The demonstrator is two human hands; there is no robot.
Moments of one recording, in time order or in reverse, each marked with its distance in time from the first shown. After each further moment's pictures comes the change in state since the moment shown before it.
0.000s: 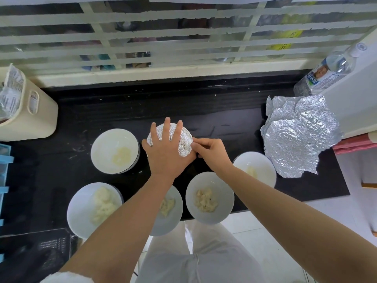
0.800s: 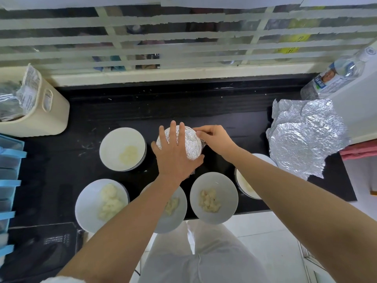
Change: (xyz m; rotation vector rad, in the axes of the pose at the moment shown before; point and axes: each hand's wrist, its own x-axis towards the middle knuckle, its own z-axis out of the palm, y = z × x) left_hand -0.009 0.006 -0.001 0.012 -0.093 -0.048; right_hand 0.039 -0.024 -0.011 -0.249 -0.133 -0.035
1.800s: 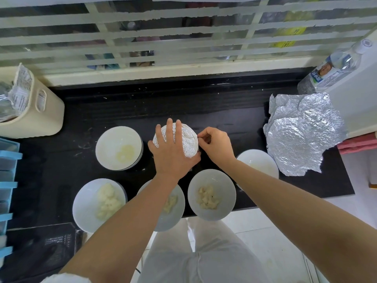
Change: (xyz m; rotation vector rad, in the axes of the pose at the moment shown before) left_hand 0.000 0.001 0.000 0.009 0.016 0.012; right_hand -0.026 0.014 0.010 -0.259 0.263 -0.126
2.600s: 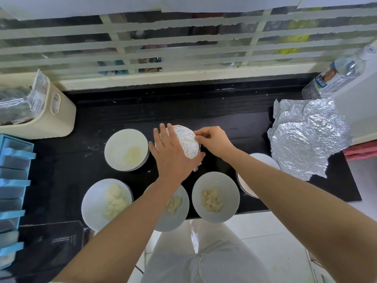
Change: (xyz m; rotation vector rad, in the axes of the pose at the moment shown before) left_hand -0.007 -0.001 -0.011 -0.115 0.027 -0.157; right_hand 0.022 -0.018 -0.004 0.154 -0.252 0.083
